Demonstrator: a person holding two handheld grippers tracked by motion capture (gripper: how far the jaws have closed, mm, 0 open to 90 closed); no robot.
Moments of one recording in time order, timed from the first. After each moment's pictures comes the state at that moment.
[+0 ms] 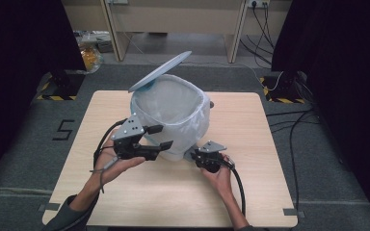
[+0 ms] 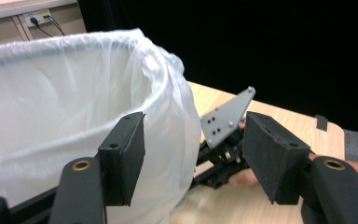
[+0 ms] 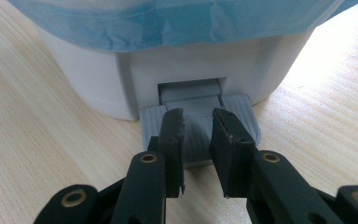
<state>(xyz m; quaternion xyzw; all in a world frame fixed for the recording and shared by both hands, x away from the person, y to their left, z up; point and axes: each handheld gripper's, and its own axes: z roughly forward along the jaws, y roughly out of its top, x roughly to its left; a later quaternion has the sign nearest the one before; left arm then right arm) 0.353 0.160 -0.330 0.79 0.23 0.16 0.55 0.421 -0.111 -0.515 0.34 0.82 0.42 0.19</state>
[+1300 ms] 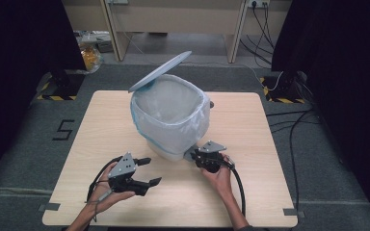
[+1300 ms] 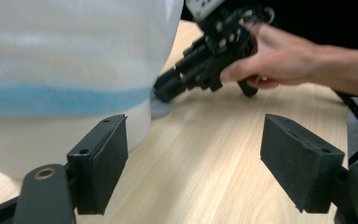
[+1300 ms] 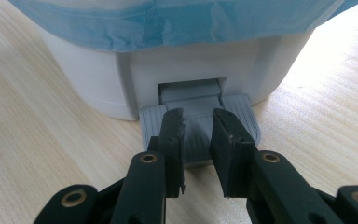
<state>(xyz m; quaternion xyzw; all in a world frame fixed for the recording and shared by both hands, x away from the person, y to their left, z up) 0.324 0.192 -0.447 0.81 0.25 0.13 0.52 0.421 -0.111 -0.515 0.34 0.82 0.41 0.19</state>
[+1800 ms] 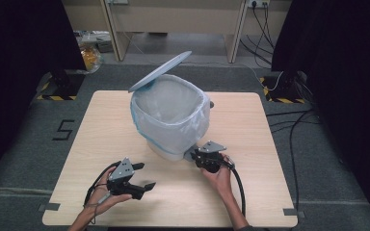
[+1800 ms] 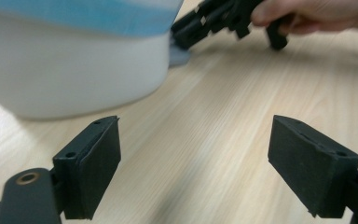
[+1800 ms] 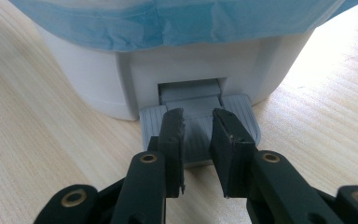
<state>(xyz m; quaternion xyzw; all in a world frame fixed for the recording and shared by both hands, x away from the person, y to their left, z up) 0.331 0.209 -0.488 0.83 0.28 0.13 0.47 0.420 -0.111 -0.515 0.34 0.82 0.41 0.20</state>
